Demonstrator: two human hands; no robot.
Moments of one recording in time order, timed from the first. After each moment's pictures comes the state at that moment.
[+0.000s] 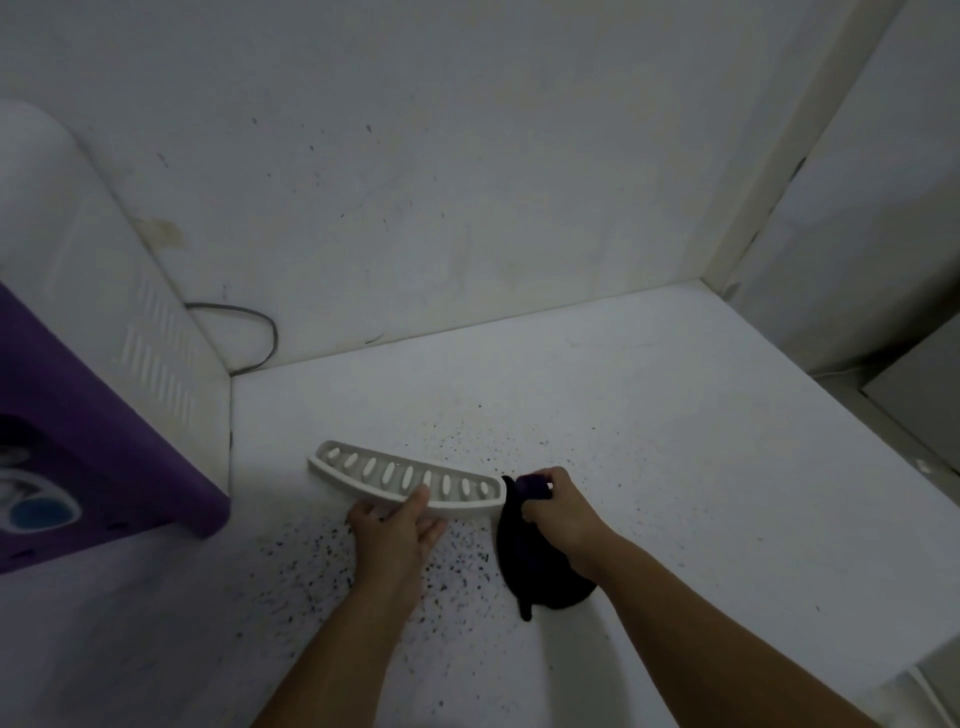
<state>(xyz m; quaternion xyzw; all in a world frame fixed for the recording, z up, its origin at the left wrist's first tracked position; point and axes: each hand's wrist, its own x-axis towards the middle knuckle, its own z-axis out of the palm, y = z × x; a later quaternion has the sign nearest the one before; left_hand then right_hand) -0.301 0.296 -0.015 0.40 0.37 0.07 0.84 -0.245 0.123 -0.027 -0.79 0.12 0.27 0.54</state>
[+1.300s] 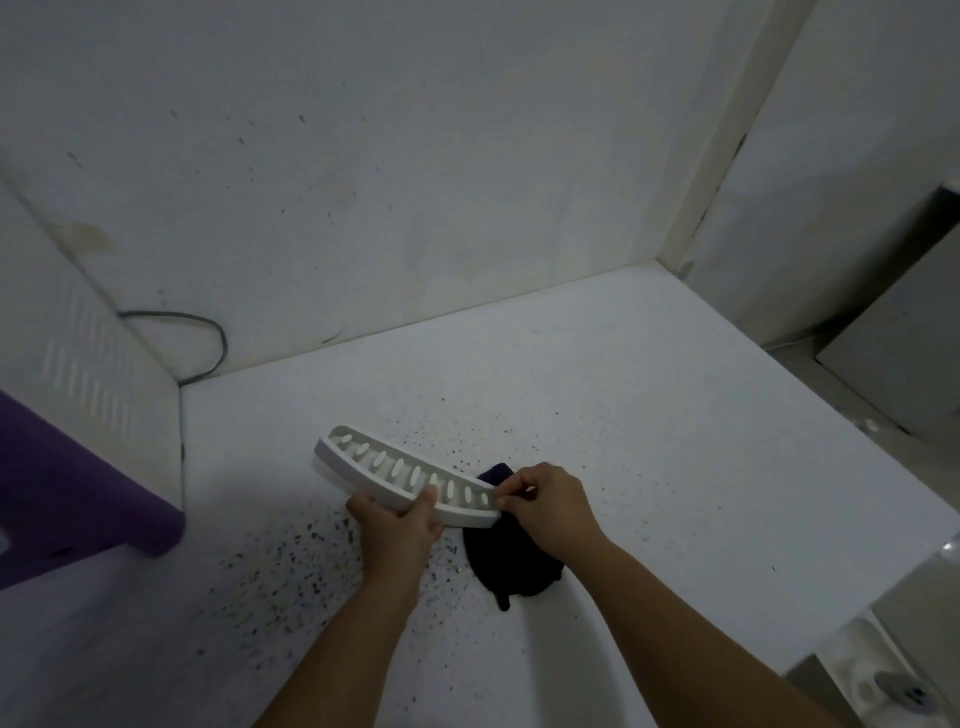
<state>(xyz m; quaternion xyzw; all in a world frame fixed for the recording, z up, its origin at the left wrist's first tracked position) -0.293 0.261 -0.031 0.54 0.34 0.07 0.77 -0.258 0.104 -0.017 -0.89 0.04 0.13 0.44</state>
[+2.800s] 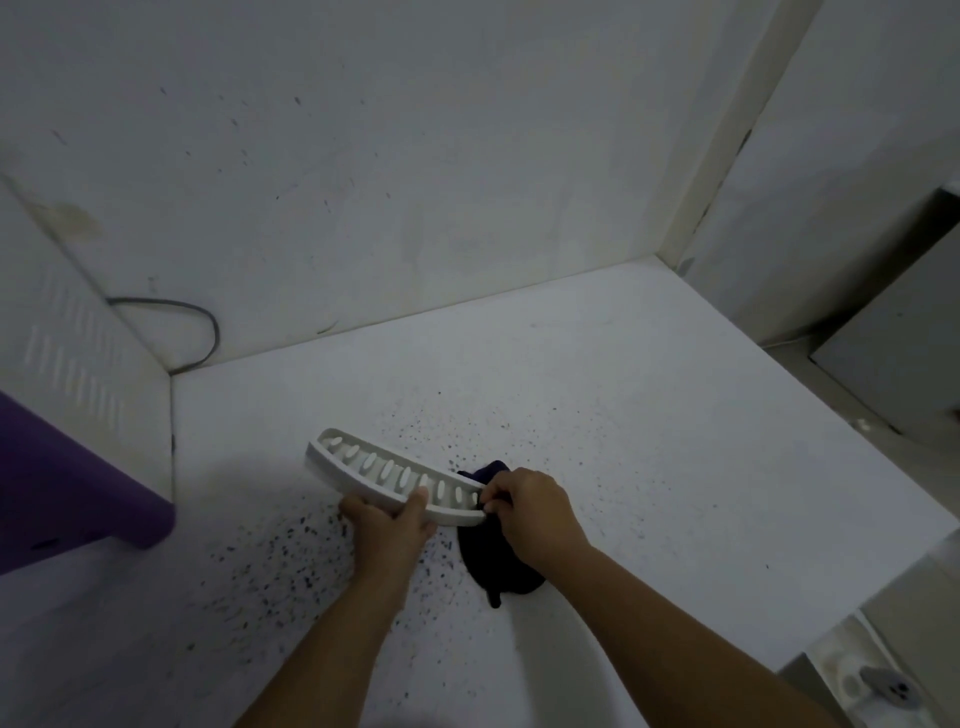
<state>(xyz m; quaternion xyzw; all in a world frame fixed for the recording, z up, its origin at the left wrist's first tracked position) -0.292 0.268 -0.054 0.57 0.33 0.06 0.75 -0.263 0.115 -0.028 -0.95 -0.06 0.11 0.29</state>
